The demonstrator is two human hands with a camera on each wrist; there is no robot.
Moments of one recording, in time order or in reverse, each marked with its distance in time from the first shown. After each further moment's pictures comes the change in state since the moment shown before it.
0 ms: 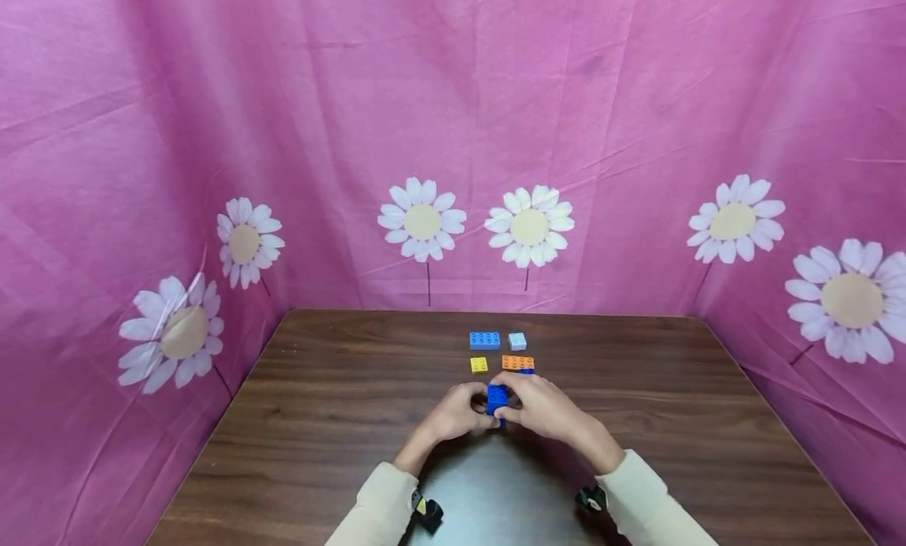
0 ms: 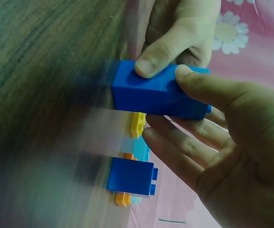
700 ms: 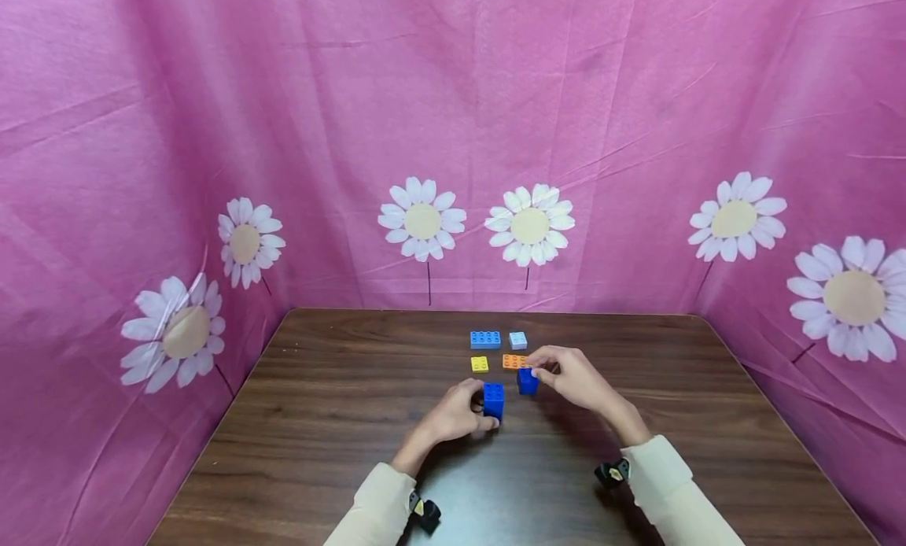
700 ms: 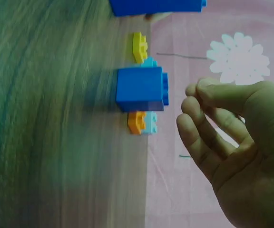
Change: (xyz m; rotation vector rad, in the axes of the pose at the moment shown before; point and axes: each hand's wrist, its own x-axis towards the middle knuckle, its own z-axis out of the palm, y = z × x) left_hand -0.004 0.002 -0.003 0.181 0.040 0.003; right_hand 0.000 0.060 -0.035 0.174 0.183 0.045
